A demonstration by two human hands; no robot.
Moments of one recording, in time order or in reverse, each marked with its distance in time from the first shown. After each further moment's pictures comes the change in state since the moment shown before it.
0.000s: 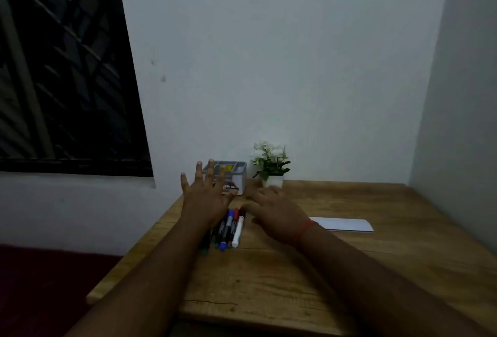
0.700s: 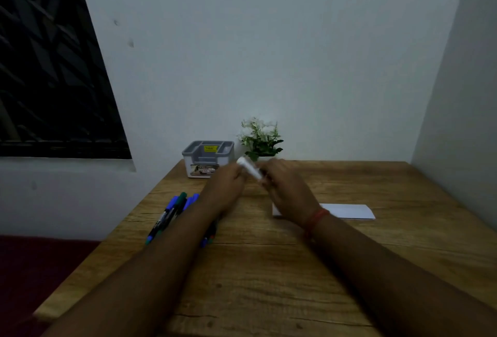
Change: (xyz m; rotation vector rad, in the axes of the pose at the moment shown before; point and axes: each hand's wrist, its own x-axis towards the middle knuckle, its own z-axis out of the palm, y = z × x) left_hand 0.028 0.065 0.010 -0.822 -0.132 0.037; right_hand -0.006 0.041 0.017 0.506 0.401 0.251
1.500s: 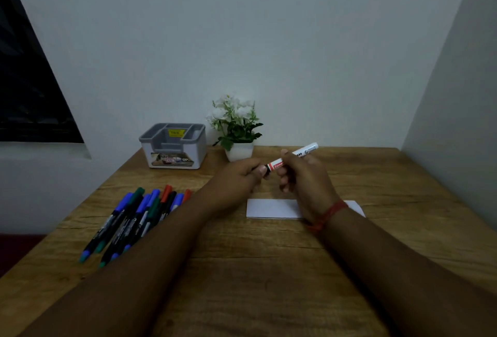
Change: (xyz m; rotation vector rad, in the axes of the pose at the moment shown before) left_hand 0.024 0.030 0.057 -0.266 -0.296 0.107; right_hand -0.009 0.047 -0.033 0.939 0.231 0.947
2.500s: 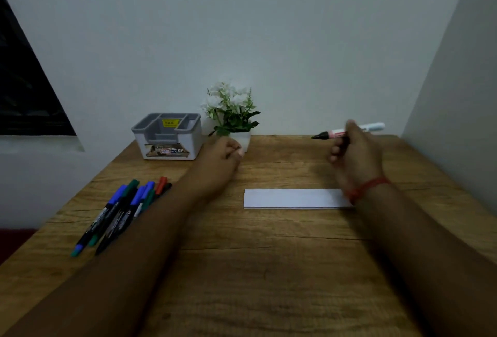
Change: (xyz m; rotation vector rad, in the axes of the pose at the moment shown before) left_hand -0.001 0.000 -0.020 0.000 0.185 -0.247; right_hand 0.031 -0.017 -0.063 0.277 0.432 -0.060
